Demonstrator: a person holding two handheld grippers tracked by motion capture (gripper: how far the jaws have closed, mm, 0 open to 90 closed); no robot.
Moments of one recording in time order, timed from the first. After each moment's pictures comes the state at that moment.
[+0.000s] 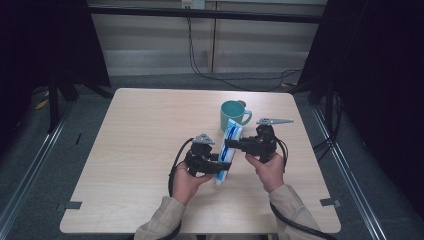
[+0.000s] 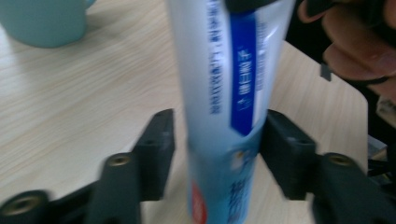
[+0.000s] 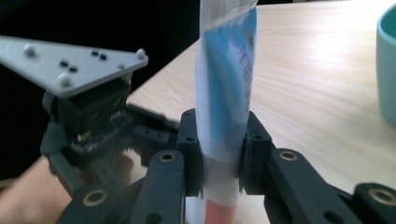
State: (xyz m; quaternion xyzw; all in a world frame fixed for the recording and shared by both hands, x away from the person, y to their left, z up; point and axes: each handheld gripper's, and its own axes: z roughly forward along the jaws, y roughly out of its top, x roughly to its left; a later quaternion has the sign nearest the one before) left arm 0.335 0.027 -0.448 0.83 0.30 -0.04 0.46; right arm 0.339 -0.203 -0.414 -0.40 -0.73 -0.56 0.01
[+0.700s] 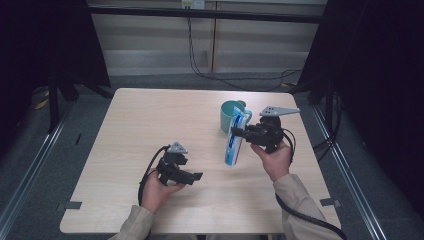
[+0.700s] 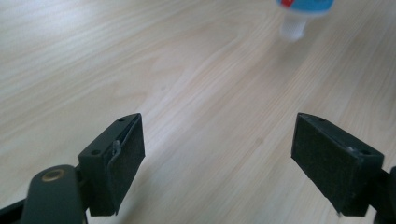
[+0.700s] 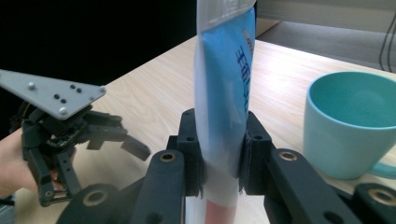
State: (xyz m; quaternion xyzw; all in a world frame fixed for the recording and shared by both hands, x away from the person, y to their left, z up) left arm 0.325 0.100 -0.473 0.86 0.33 0.02 0.39; right arm 0.343 -0.209 -0.378 -0.37 -0.75 -0.53 -0.10
